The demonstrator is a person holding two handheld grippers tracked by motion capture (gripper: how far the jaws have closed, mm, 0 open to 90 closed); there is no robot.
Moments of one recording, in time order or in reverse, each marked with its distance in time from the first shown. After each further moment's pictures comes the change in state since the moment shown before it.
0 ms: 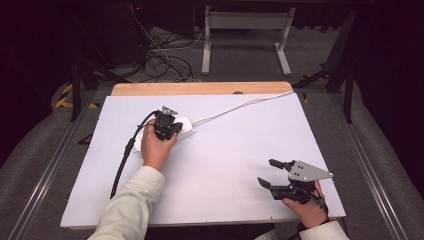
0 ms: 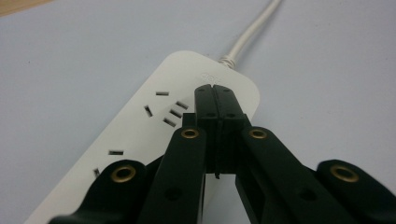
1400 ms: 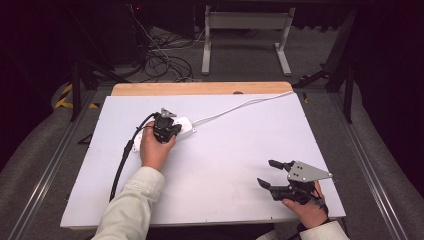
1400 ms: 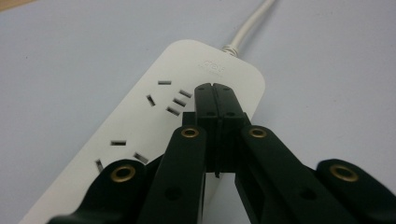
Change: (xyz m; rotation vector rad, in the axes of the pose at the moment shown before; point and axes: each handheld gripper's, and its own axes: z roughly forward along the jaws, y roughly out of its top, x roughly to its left) left arm 0.003 -0.008 0.000 -0.012 -0.011 0.014; right arm 0.001 0.000 0.001 0.010 0.005 -0.005
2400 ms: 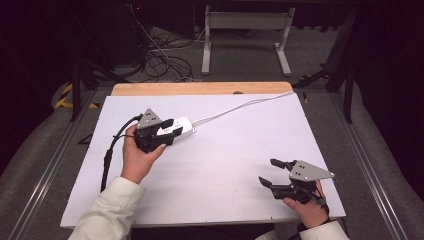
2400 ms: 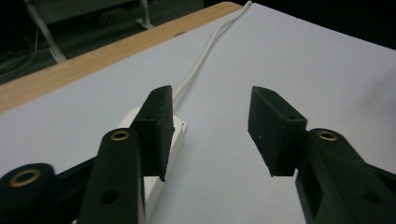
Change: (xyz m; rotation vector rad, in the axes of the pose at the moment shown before) left arm -0.022 -0.007 -0.103 -0.262 -0.158 0.115; right arm -0.002 0.000 -0.003 -0.014 -0.018 0.014
